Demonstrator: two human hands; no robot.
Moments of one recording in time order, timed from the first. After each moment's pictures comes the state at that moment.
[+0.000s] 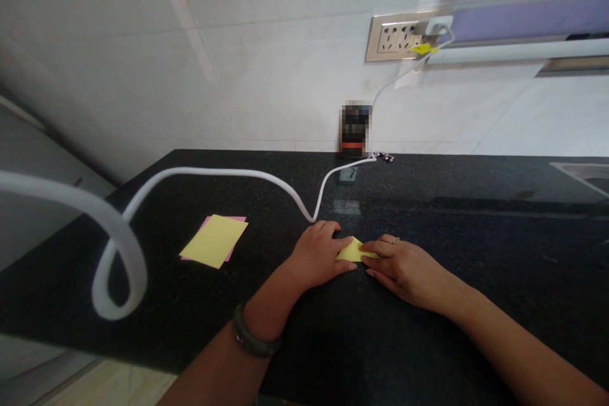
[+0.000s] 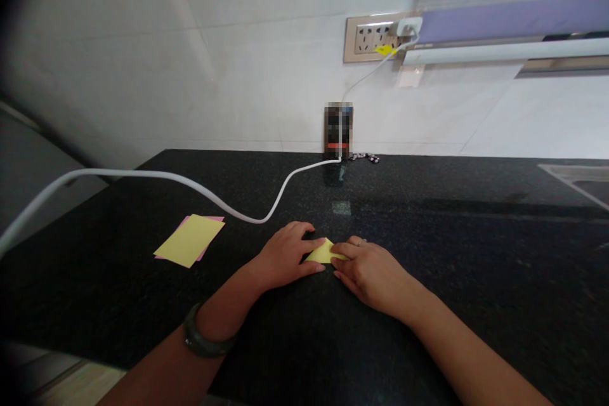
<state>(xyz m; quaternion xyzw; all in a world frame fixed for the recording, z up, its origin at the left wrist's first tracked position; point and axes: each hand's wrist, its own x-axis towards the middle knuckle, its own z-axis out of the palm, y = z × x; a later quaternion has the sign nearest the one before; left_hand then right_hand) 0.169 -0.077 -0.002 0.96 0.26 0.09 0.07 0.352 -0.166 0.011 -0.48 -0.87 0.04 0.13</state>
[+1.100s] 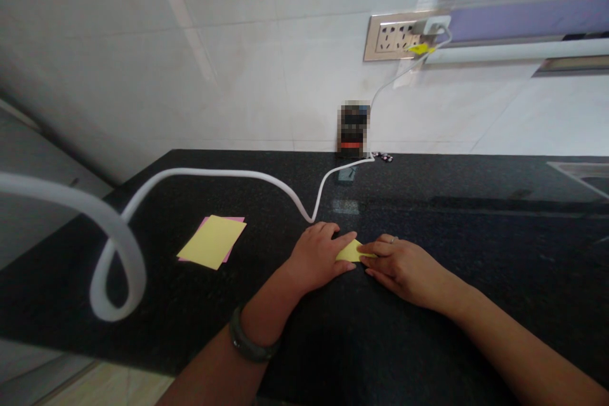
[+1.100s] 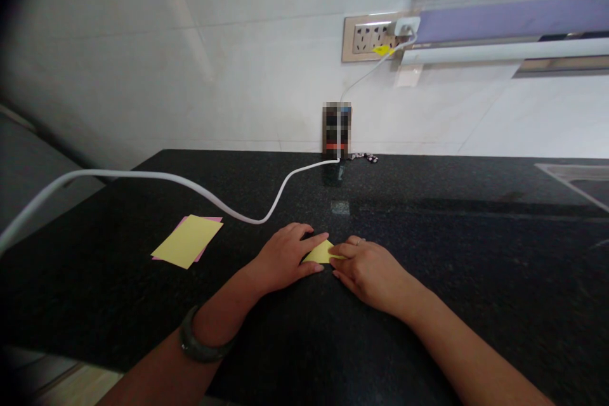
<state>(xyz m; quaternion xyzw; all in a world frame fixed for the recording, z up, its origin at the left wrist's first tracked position) 0.169 -0.081 0.000 0.96 0.26 0.08 0.06 0.353 -0.165 0.012 -0.48 -0.87 0.05 0.13</state>
